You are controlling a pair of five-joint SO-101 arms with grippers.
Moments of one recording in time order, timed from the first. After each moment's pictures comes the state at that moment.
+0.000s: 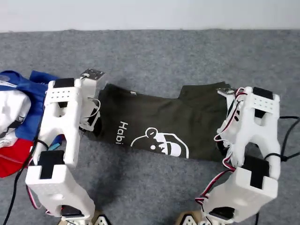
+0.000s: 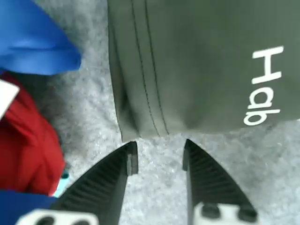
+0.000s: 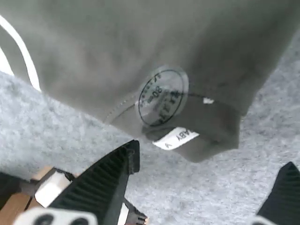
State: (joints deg) left arm -8.1 14.7 7.3 86.5 -14.3; right arm 16.1 10.0 11.3 91.9 31.3
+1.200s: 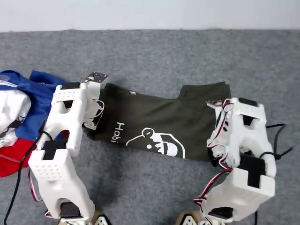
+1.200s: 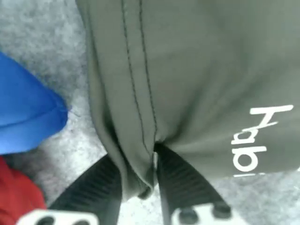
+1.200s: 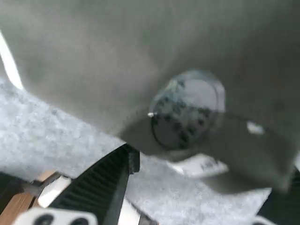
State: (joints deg) left arm -9.1 30.0 3.2 77.0 -14.5; right arm 12.2 9.9 24.8 82.8 28.5
